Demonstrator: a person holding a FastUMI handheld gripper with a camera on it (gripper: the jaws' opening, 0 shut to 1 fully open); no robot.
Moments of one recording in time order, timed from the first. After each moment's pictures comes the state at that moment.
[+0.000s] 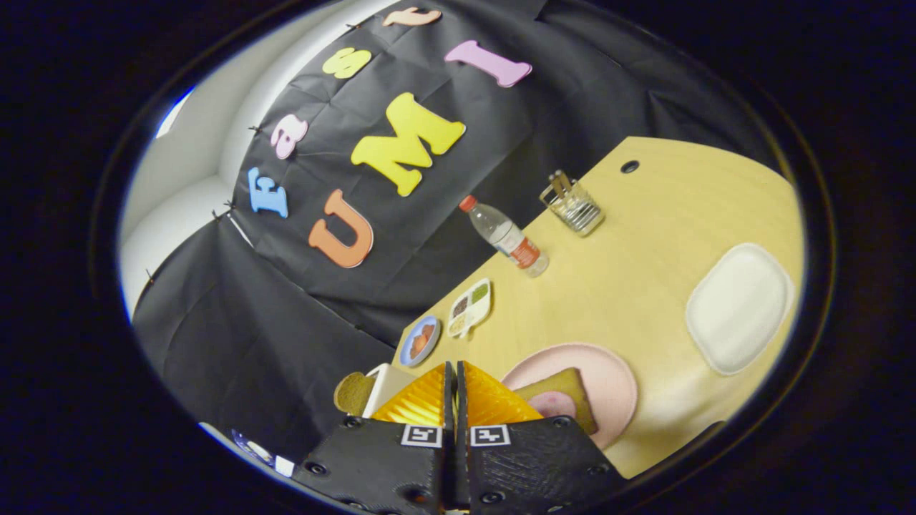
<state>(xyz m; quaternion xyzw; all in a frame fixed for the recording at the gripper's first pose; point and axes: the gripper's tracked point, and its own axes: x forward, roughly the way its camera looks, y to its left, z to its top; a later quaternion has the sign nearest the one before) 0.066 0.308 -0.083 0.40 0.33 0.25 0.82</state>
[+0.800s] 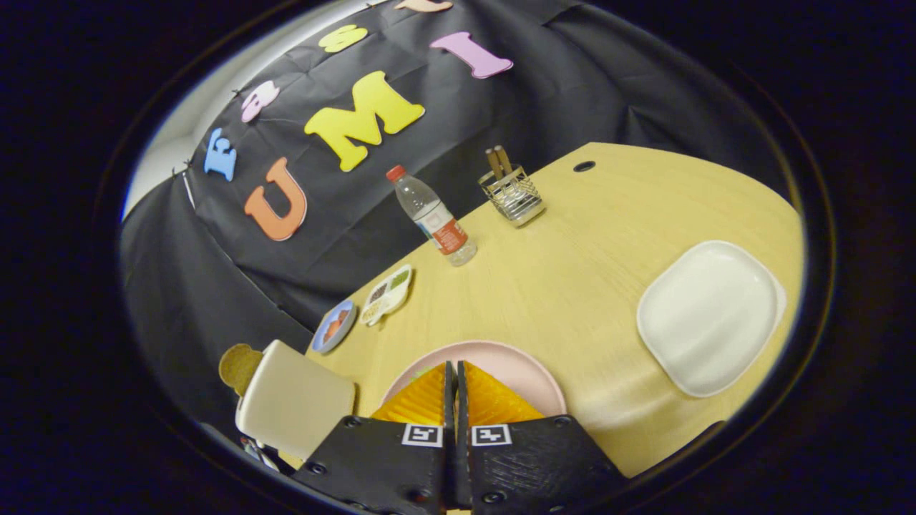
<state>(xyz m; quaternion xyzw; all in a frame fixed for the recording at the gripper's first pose) 0.092 0.265 -0.192 0.28 0.36 0.14 0.88</state>
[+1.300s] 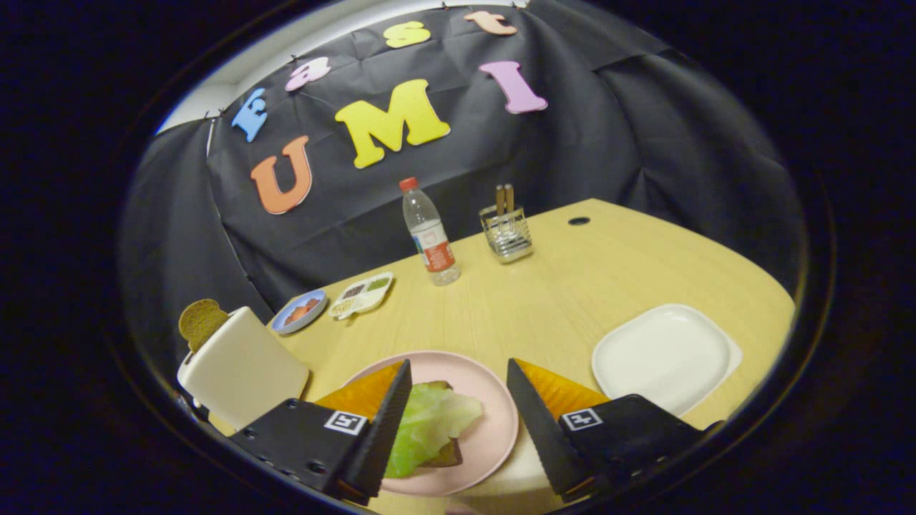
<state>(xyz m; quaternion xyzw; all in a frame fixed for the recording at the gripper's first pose) 0.090 0.233 -0.166 0.15 0.26 0.10 0.95</state>
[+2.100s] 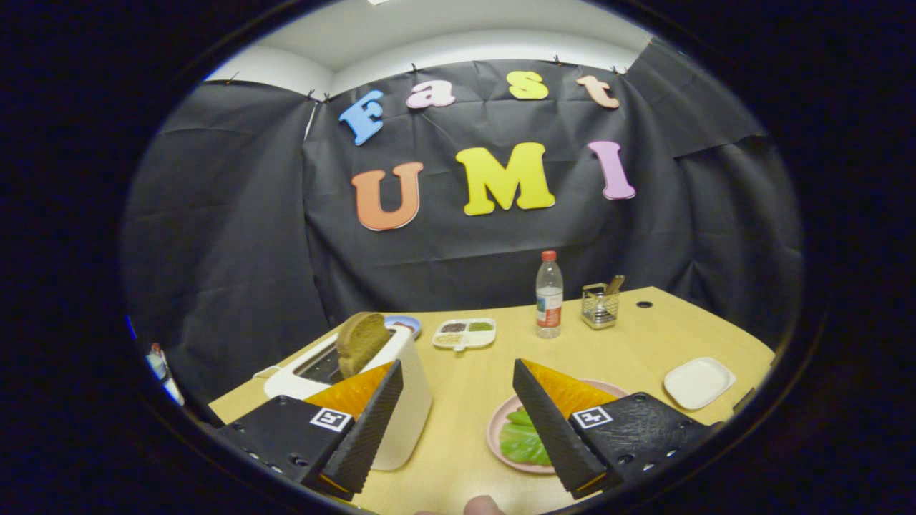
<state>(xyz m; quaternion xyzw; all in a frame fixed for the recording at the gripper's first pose) -0.017 0.433 -0.049 0.08 0.16 0.19 0.97</state>
